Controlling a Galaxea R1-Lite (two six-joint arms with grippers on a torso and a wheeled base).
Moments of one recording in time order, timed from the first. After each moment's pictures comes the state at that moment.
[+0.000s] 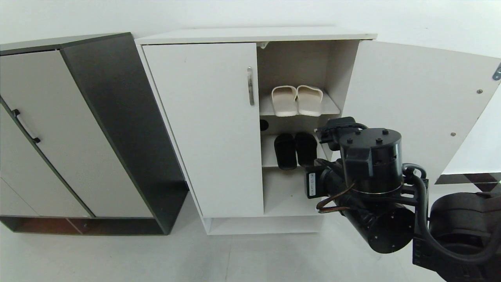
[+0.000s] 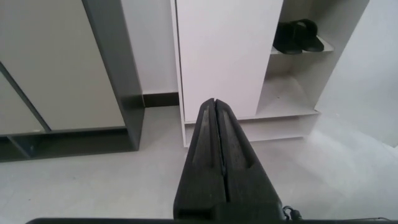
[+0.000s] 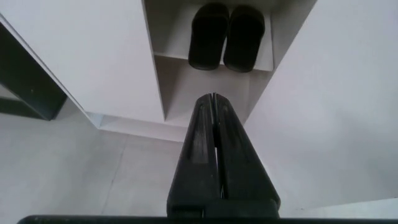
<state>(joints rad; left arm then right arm) 0.00 0.00 0.00 0.00 -0.04 0.01 0.90 1.75 -0.97 -0.53 -0.74 0.14</state>
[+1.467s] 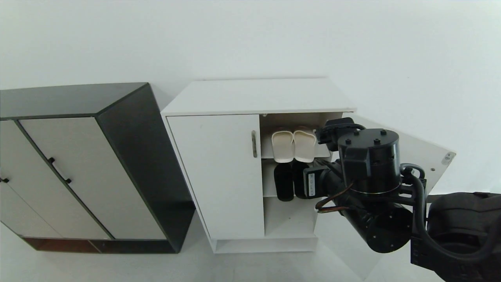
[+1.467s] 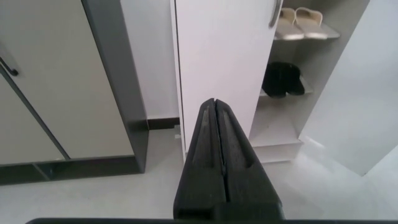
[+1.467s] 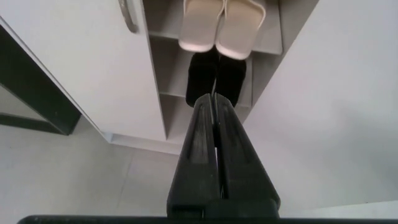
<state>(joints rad) 0.00 0.00 0.00 0.00 -0.04 0.00 0.90 1.76 -0.97 -0.53 -0.74 0.14</state>
